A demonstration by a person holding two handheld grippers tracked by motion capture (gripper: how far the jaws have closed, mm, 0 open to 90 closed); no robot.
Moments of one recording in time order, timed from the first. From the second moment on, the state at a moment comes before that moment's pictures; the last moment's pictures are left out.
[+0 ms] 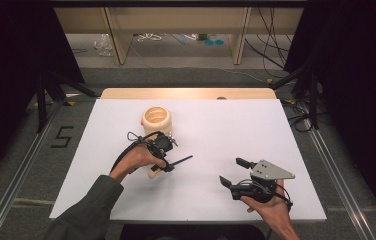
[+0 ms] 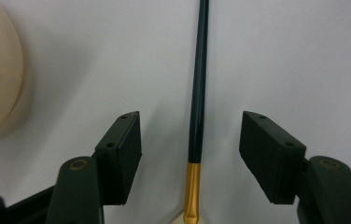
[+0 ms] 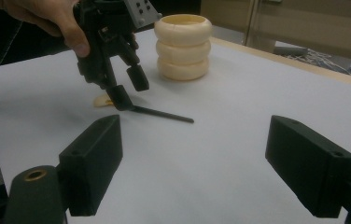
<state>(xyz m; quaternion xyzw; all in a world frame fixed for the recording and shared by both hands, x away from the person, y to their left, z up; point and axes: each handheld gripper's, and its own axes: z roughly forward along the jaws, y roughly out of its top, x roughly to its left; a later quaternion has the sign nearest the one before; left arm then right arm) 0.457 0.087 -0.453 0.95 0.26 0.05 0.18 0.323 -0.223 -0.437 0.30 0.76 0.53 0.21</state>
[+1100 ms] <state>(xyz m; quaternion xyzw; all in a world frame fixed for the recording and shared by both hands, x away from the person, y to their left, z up) 0.467 0.081 -0.457 0.96 0.24 0.02 0.12 0.323 -0.221 -0.438 0.30 0.77 0.53 0.20</state>
